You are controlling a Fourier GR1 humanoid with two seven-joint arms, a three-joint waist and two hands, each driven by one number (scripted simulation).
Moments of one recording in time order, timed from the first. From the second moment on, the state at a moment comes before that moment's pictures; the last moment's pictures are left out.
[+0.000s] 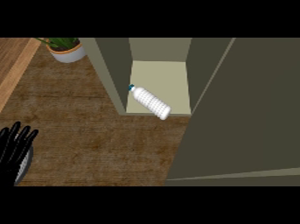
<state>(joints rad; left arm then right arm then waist) 0.28 0.70 -0.27 -1.65 0.73 -0.13 -0.65 -0.16 -0.34 0.47 -2.32 -0.63 0.03 0.45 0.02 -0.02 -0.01</state>
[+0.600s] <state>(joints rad) 0.34 0.79 -0.18 -1.78 0.81 -0.17 -0.59 -0.63 -0.04 0.80 -2.07 -0.24 -0.43 0.55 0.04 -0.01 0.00</state>
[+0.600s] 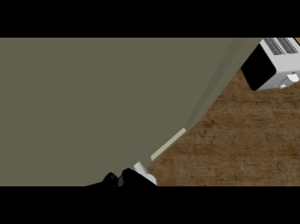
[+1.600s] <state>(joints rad) 0.46 0.80 -0.03 -1.92 0.85 -0.20 -0.51 -0.99 0.00 0.62 -1.49 -0.75 -0.19 0.38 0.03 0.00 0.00</state>
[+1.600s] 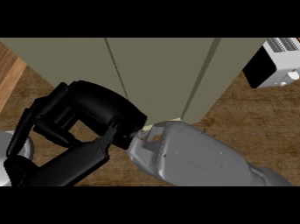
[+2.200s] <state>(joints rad) 0.48 0.75 0.03 -1.97 0.84 -0.21 -0.44 -0.96 -0.06 0.45 -1.28 -0.64 -0.05 0.24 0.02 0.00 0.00</state>
